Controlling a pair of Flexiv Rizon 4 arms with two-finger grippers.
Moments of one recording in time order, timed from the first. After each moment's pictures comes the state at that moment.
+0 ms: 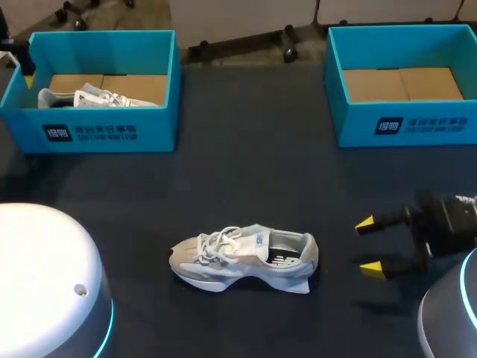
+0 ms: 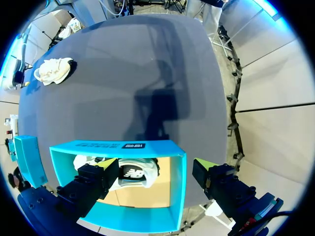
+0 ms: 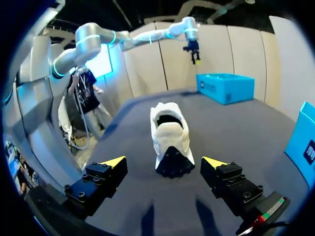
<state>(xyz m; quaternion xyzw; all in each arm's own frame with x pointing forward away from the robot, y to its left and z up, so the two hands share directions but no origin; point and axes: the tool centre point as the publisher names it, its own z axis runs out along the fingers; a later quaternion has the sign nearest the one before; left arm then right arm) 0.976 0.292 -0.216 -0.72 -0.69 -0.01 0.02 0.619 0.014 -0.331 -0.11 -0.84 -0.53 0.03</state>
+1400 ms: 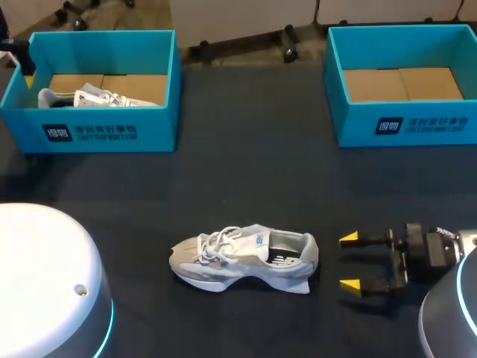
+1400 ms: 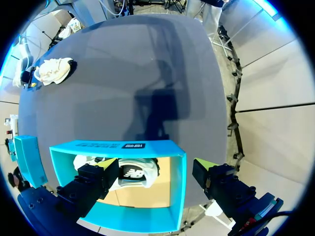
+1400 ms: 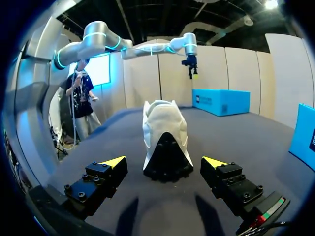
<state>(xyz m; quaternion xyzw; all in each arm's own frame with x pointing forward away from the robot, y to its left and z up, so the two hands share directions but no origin) 0.976 0.292 -0.216 -0.72 -0.69 -0.01 0.02 0.625 0.042 -0.388 -0.09 -0.80 -0.59 -0.03</state>
